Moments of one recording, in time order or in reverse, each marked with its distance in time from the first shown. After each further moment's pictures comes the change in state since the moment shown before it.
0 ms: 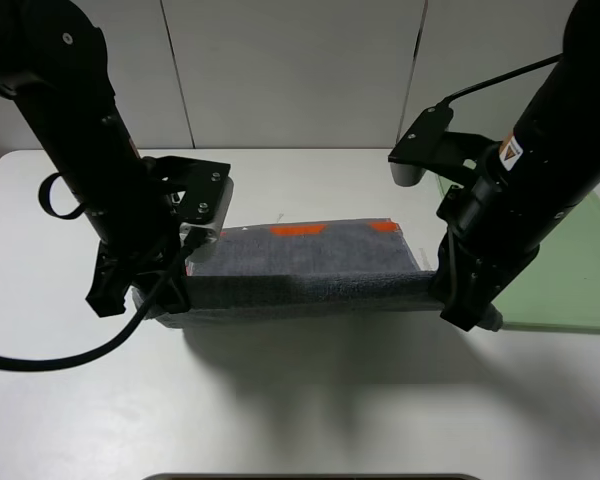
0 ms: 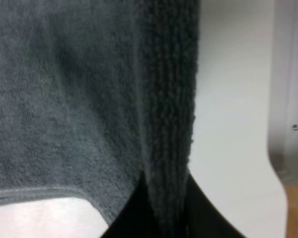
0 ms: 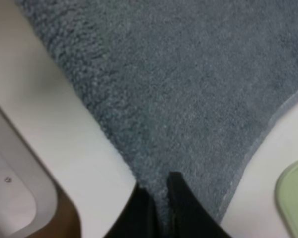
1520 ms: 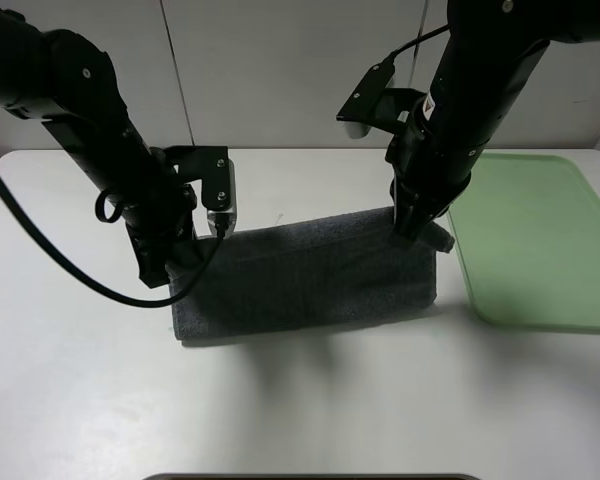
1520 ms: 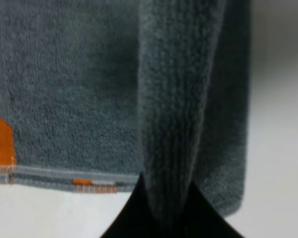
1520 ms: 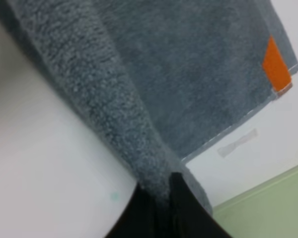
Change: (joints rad) left arm 0.065 0.102 0.001 0.058 -0.371 -0.046; right arm -0.016 0.270 -0.260 -0.173 -0.080 -0.018
